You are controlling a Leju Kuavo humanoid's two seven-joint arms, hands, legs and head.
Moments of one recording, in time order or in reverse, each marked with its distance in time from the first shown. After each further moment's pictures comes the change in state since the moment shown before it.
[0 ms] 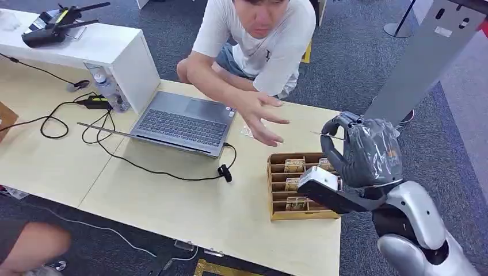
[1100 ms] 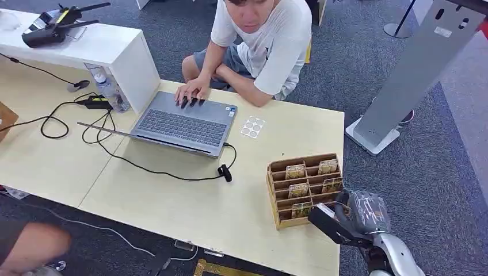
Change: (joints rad) left arm 0.003 -0.011 0.072 0.000 -0.053 0.022 0.018; right arm 0.346 -0.032 -0.098 0.359 0.019 0.022 0.065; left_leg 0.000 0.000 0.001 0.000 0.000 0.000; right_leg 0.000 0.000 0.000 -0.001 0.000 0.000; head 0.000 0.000
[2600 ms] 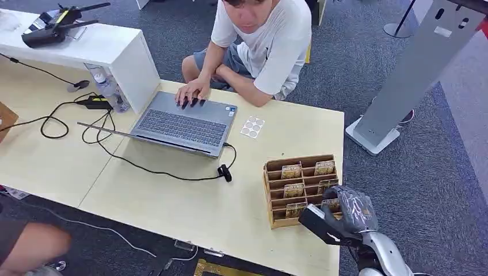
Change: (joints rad) left arm -0.001 -0.011 0.016 0.000 -0.016 0.037 0.023; right arm -0.013 0.050 0.025 0.042 -0.019 -0.021 -0.061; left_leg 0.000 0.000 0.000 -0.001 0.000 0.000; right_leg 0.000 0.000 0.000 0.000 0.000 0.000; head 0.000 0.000
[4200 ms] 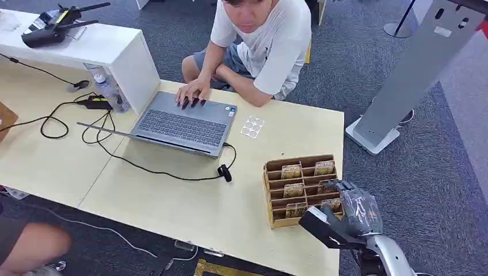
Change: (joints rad) left arm 0.000 -0.002 0.016 0.000 -0.029 -0.011 -0.002; right arm 0.049 -0.008 -0.047 -0.137 0.062 0.029 0.022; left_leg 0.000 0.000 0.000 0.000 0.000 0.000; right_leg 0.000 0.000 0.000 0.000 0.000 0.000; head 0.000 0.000
